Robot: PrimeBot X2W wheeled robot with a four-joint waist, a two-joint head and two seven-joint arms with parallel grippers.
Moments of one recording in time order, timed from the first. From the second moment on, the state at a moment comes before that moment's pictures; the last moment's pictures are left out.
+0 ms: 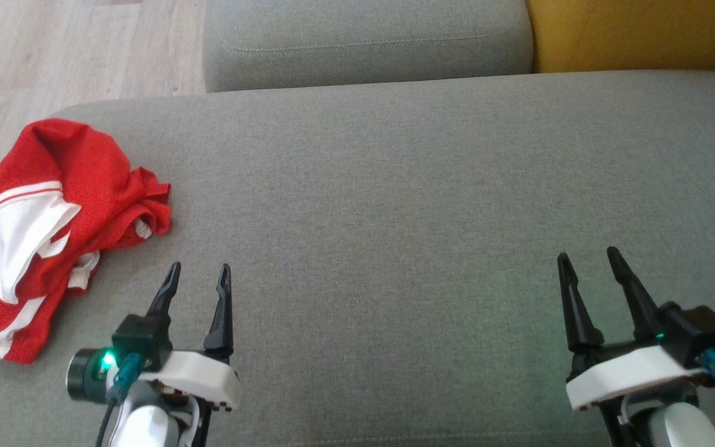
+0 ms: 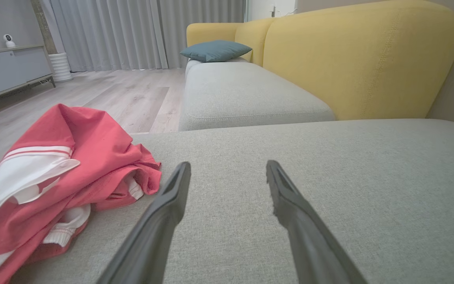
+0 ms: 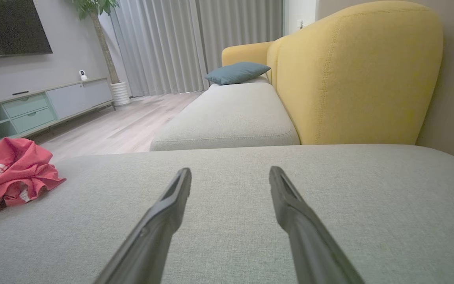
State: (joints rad) left arm -0.05 0.07 -0.18 0.26 -0.09 0.03 -0.25; right arm 0.05 -0.08 0.06 0.06 0.17 0.13 -0.08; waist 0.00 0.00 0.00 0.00
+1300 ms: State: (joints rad) left arm -0.08 0.09 -0.19 0.25 -0.11 0.07 -0.25; right arm 0.05 -0.08 0.06 -0.02 0.17 0.13 -0.07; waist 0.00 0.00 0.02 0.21
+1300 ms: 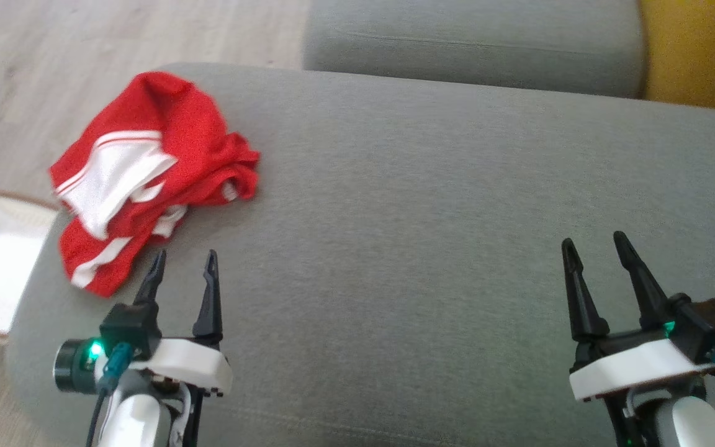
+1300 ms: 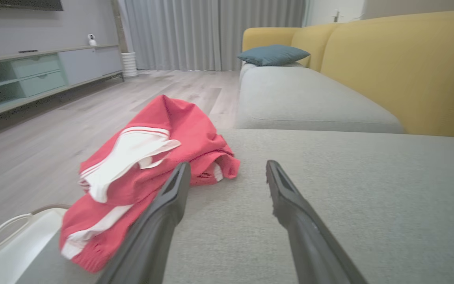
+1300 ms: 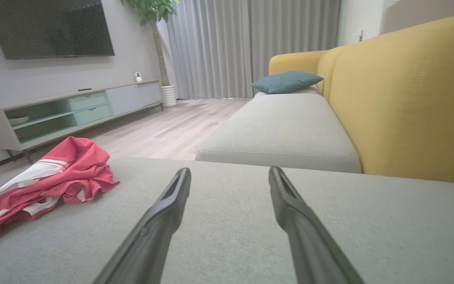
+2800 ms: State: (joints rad) left arm -0.64 0.18 -0.05 0.71 -0.23 -0.01 -0.15; right arm -0.09 -0.21 0.08 -0.24 0.16 0.13 0.08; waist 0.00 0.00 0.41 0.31
